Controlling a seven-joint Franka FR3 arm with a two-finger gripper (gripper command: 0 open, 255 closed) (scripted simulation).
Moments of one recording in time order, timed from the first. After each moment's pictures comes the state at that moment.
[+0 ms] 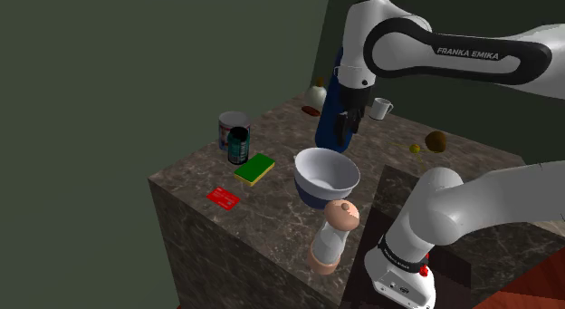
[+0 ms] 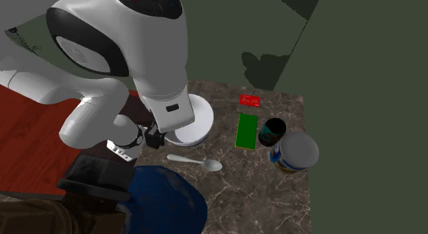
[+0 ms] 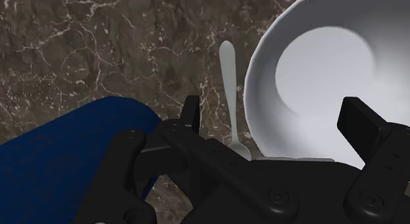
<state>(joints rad) 0.01 -0.78 0.05 -2.44 -0.05 1.51 0.04</state>
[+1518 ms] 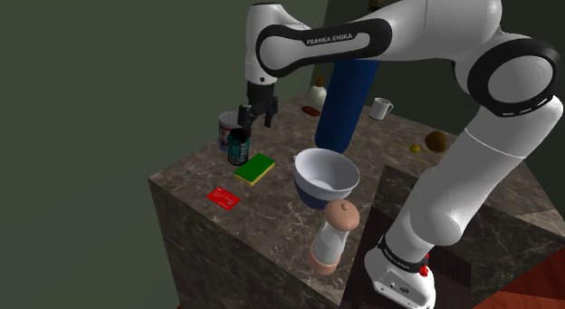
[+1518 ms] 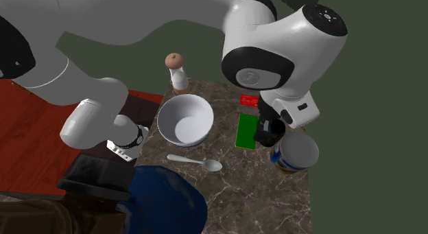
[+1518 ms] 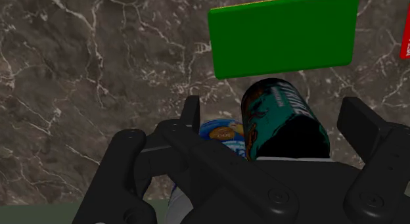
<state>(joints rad) 0.05 -0.07 0.18 -1.96 0.00 1.86 0.22</state>
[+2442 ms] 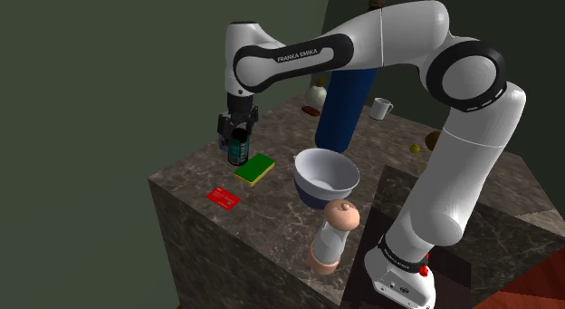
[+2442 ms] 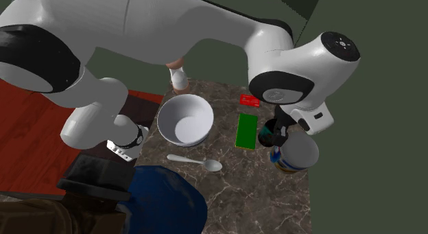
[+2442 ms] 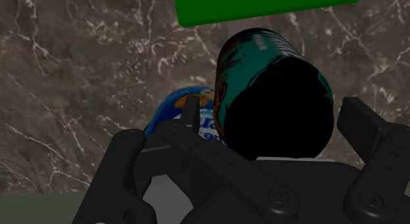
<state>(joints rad) 0.07 0.13 0.19 -1.85 -0.03 1.98 0.26</state>
